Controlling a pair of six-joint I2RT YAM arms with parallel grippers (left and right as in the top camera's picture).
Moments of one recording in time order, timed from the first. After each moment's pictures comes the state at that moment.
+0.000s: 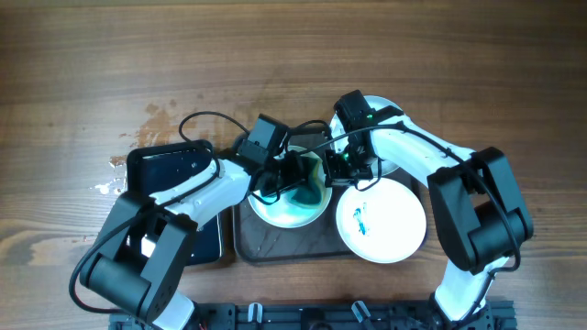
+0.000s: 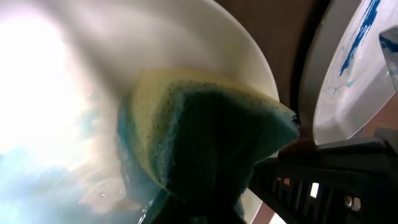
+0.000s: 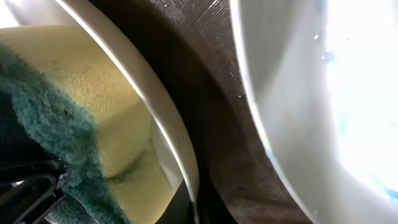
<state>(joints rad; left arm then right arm) -0.52 1.74 0.87 -0.25 0.40 -0.85 0.43 1.95 1.18 -0.77 -0.42 0.29</state>
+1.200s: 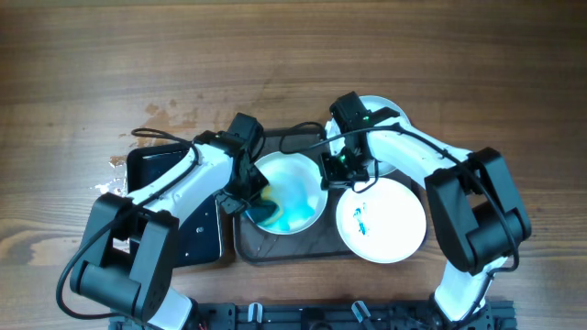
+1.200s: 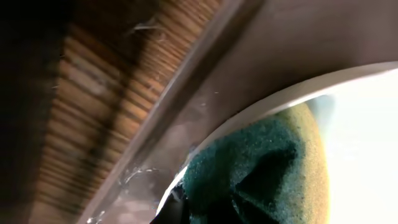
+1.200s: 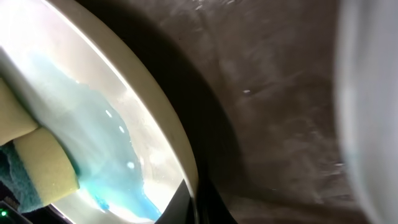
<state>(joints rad) -0.39 1.72 0.96 -0.85 0.13 -1.05 0.45 1.95 1.18 -0.78 -0.44 0.28</state>
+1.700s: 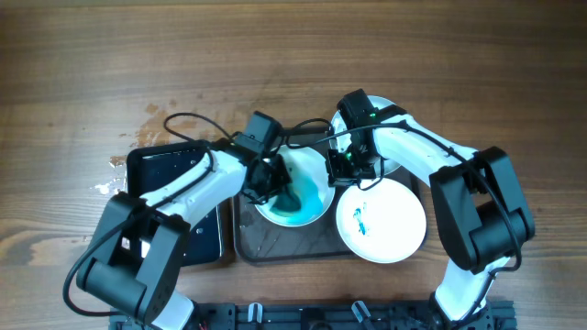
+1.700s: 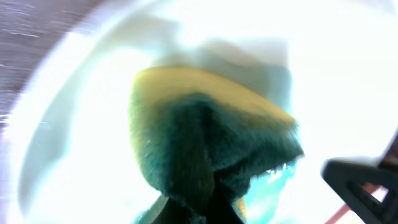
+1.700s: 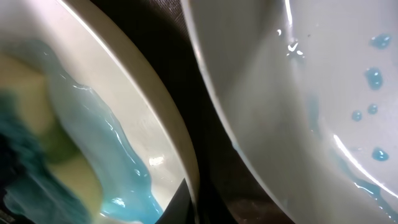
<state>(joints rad) -0.49 1.72 0.94 -0.55 0.28 -0.86 0.42 1.95 1.18 -0.79 -0.41 0.28</state>
